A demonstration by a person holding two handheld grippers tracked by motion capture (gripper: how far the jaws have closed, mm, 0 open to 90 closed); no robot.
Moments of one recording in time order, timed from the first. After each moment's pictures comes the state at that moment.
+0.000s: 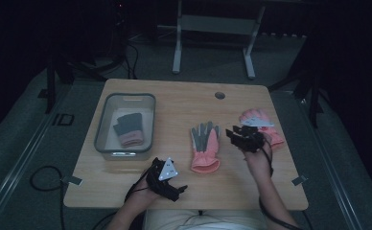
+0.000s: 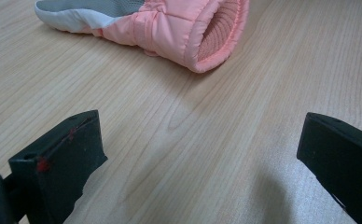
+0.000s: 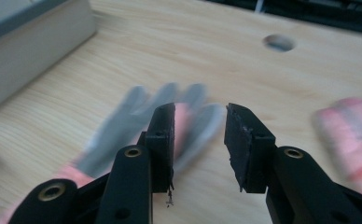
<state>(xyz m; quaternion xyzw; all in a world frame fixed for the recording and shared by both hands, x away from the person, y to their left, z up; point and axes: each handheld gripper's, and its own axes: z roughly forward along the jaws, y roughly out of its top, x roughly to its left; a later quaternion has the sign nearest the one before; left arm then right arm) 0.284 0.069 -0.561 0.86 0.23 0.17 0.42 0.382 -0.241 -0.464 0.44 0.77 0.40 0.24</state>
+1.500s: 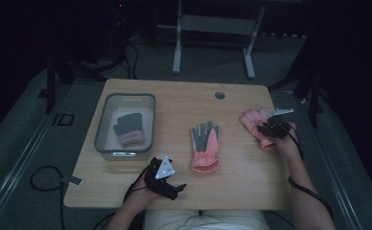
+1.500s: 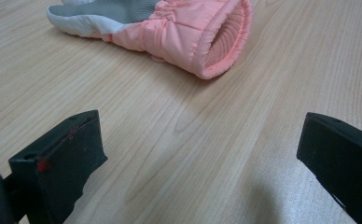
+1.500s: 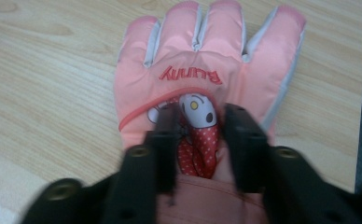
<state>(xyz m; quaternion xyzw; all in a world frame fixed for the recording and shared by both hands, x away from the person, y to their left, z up) 0.285 0.073 -0.561 0.85 0.24 0.16 0.43 0.489 -0.371 -0.526 0.47 0.80 0.28 0.23</state>
